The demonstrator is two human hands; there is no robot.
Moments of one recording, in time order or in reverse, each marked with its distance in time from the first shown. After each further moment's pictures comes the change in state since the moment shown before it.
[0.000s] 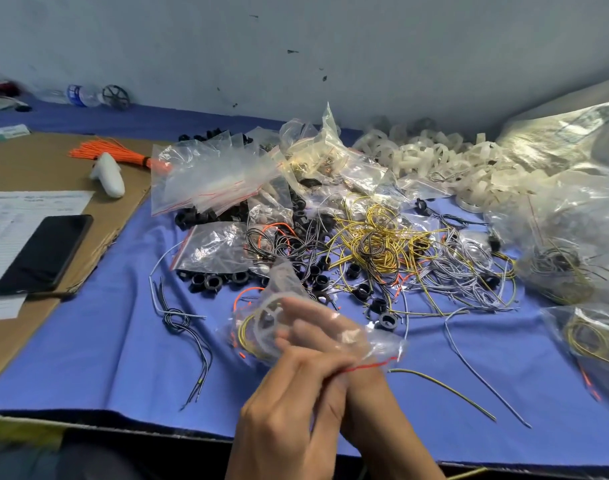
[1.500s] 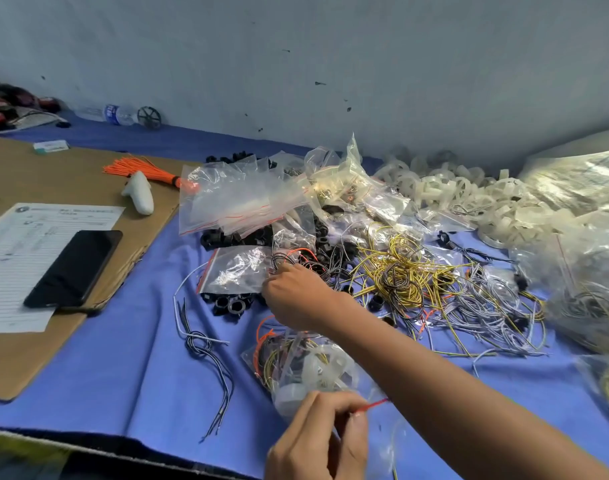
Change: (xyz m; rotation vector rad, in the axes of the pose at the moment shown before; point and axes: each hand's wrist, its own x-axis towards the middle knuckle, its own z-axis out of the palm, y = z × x) left_hand -0.006 -0.010 0.011 -0.097 0.103 -0.234; right_hand 0.178 0.002 0.028 -2.154 -0.510 -0.661
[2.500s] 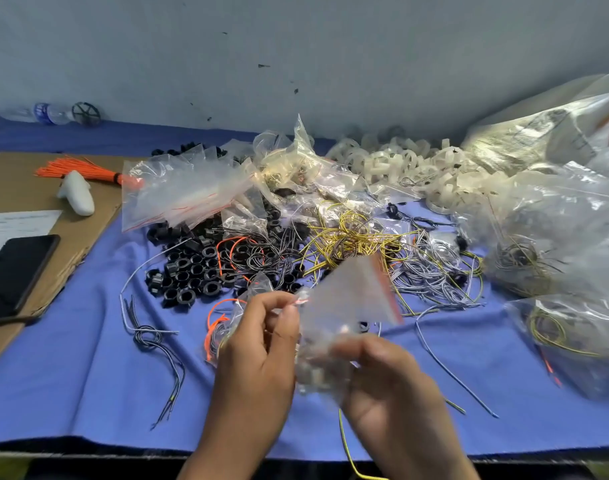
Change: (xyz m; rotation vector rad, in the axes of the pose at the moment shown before) left_hand 0.042 0.003 0.007 -0.211 -0.156 -0.219; right_hand -0.222 -0.068 -0.038 2.517 0.838 0.566
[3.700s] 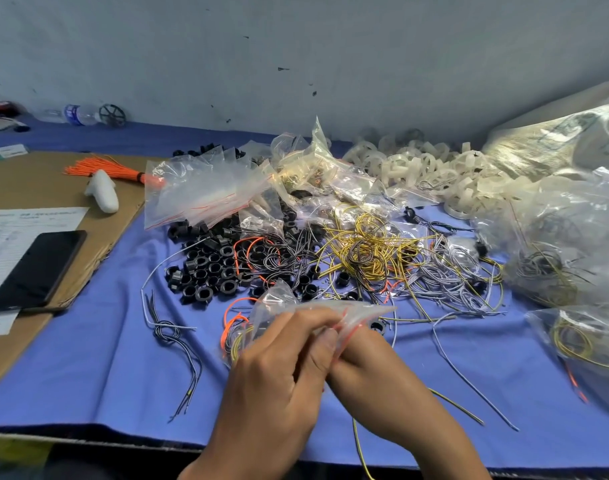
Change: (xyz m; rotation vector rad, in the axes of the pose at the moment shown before) left_hand -0.011 0.018 -0.014 0.273 -0.110 0.325; right_hand 0.033 -0.007 0.021 -1.359 -0.414 -0.301
